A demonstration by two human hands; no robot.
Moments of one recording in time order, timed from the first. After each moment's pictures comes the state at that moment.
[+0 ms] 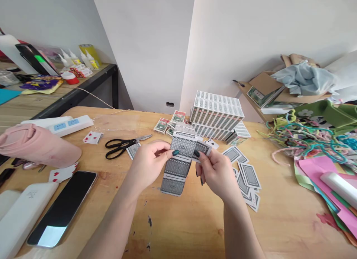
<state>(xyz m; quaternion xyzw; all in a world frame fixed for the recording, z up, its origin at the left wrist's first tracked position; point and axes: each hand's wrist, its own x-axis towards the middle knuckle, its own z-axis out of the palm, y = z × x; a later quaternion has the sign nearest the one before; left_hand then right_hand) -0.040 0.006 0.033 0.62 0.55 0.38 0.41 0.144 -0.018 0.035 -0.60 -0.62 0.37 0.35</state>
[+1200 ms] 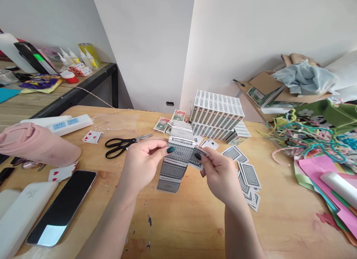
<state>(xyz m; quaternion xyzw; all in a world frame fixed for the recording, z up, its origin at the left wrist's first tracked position) -0.042 0.000 0.041 0.57 0.54 0.48 0.39 0.147 -0.023 0.038 -0.59 -0.68 0.26 0.35</state>
